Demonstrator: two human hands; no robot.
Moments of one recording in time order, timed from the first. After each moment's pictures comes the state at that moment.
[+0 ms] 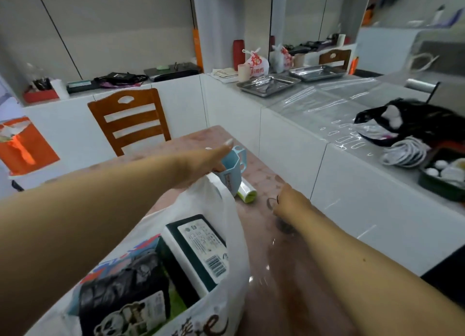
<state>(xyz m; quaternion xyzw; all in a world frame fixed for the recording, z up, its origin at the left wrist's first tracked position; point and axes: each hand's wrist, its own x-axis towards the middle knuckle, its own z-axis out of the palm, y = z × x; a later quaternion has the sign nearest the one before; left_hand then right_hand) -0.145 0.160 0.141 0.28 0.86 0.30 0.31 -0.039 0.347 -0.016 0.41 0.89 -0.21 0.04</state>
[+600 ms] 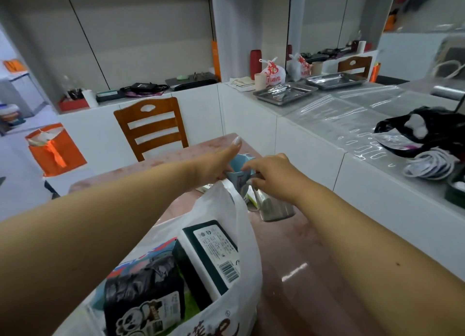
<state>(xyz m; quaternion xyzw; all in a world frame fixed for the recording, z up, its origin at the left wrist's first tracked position) -0.129 0.155 0.155 0.30 0.85 0.32 0.29 -0.052 0.299 0.104 0.05 0.98 -0.15 -0.10</state>
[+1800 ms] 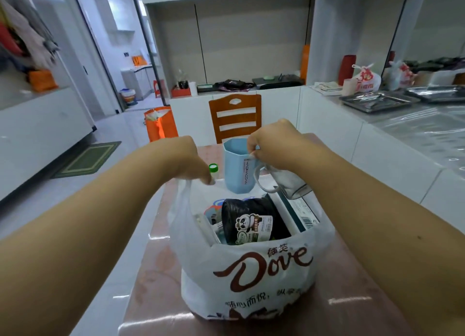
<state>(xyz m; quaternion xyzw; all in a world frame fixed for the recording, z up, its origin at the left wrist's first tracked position) -0.036 -0.079 0.220 0.03 0.99 0.04 0.09 -0.037 0.100 0.196 -0.08 0.99 0.02 -0.06</state>
